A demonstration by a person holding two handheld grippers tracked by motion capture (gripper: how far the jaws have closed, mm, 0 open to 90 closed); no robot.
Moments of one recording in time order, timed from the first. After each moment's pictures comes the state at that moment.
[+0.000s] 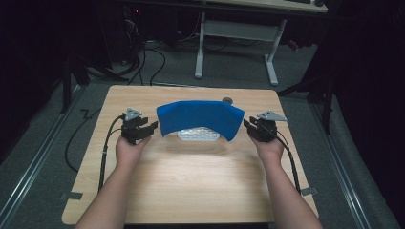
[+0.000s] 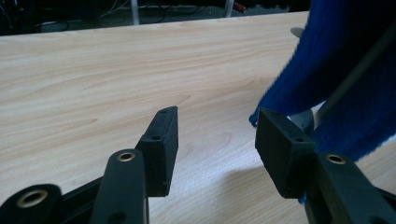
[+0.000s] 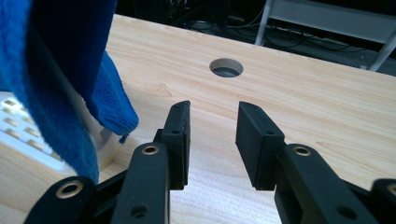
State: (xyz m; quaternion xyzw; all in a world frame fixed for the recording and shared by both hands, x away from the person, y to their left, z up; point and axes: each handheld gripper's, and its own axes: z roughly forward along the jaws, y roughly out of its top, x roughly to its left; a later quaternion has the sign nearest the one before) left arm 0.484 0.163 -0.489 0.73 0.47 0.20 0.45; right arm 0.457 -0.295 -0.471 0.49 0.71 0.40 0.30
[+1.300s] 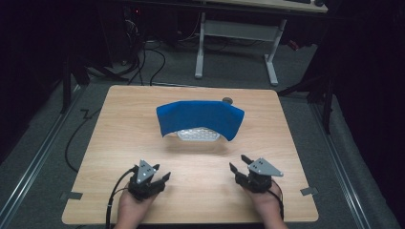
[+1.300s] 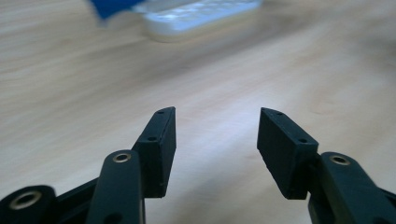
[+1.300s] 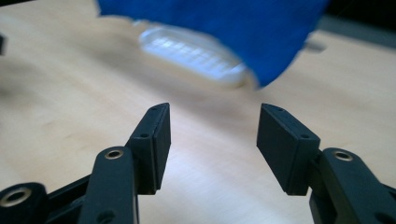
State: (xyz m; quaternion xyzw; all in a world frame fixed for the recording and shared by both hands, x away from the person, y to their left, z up) left arm 0.309 0.112 -0.514 0.79 0.38 0.19 0.44; right arm 0.303 -0.242 -0.494 0.41 0.74 0.44 0.29
